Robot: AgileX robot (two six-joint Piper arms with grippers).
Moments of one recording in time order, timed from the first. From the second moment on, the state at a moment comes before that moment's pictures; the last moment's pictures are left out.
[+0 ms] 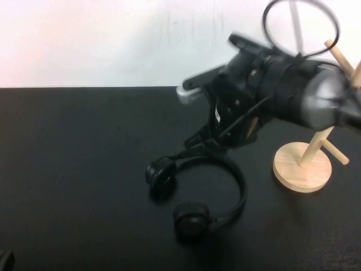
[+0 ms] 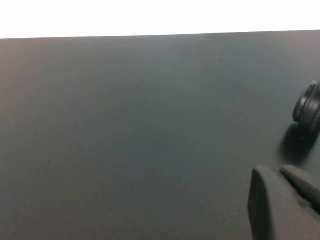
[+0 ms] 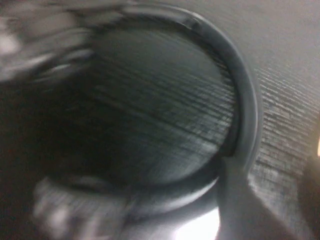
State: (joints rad) right arm 0.74 1.92 -1.60 -0.27 0.99 0.44; left arm -0.15 -0.01 0.02 -0.04 0.37 0.06
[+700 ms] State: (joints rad) right arm 0.96 1.43 -1.53 -0.31 1.24 0.45; left arm -0.15 -0.01 0.02 -0.04 0.37 0.06
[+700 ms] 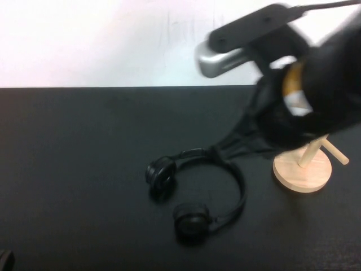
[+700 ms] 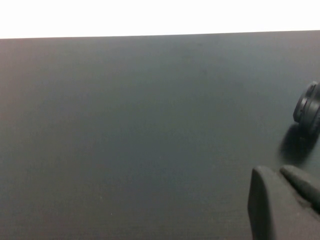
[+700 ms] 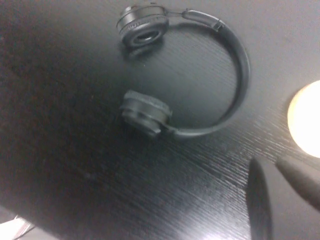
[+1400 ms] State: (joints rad) right arm 0.84 1.01 -1.36 -0.34 1.18 0.28; left arm -0.15 -0.01 0.02 -0.04 0.37 0.06
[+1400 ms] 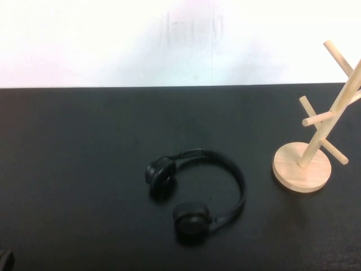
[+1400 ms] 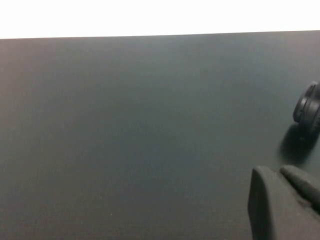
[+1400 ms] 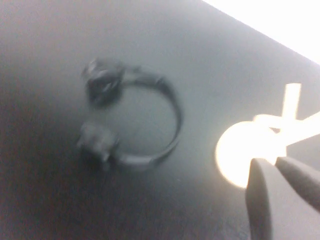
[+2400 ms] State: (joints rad) right arm 0.04 0.00 0.02 -0.09 -0.08 0.14; left arm -0.15 -0.01 0.02 -0.04 0.37 0.06
